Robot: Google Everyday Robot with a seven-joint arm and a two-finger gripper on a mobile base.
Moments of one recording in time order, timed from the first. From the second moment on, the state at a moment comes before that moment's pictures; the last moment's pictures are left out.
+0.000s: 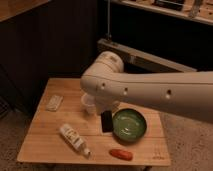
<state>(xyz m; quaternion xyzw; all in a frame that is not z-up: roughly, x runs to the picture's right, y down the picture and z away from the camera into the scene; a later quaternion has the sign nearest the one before) 0.034 0.091 0.601 -0.16 0.19 0.67 0.70</state>
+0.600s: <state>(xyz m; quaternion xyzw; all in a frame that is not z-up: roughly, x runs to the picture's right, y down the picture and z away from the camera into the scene) 0.176 0.143 0.601 -0.15 0.21 0.81 0.52</state>
